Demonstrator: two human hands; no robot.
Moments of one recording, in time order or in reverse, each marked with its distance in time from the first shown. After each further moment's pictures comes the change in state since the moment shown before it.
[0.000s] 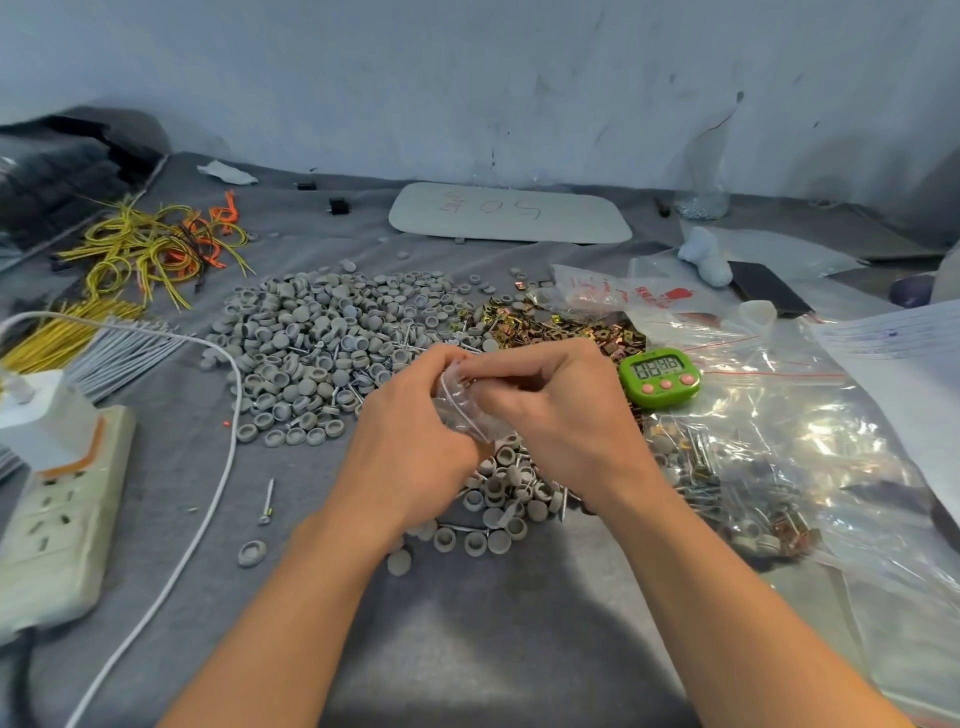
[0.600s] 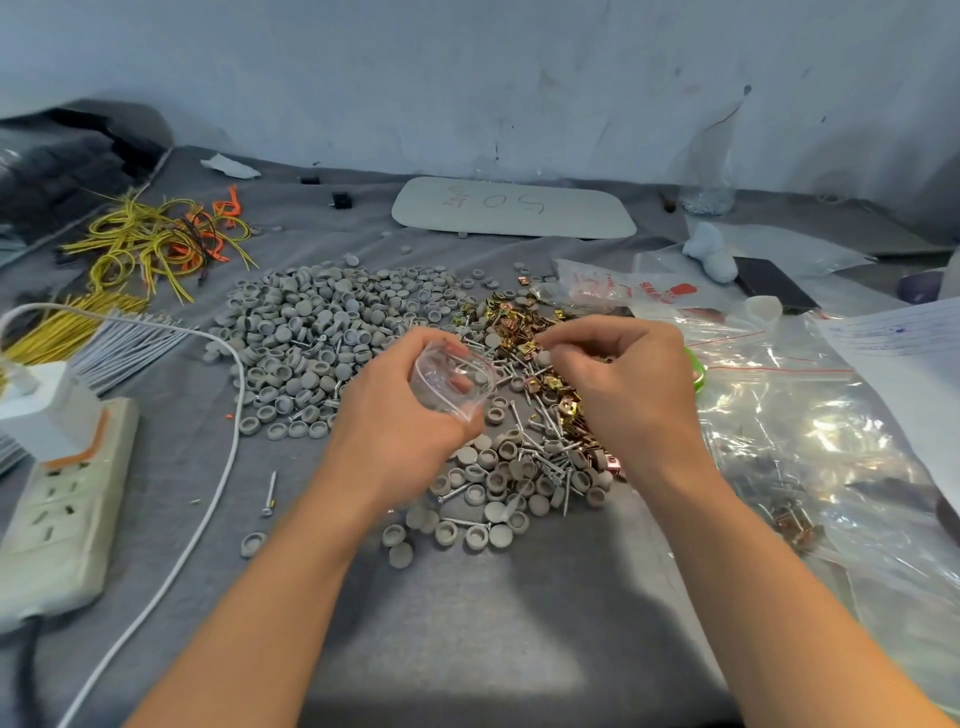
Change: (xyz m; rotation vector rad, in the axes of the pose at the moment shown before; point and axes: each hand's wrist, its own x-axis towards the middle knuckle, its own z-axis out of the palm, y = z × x) left_hand 0.001 -0.001 -0.010 -0.146 0.008 -0.064; right_hand 0.006 0.019 -0.030 -0.075 0.294 0.098
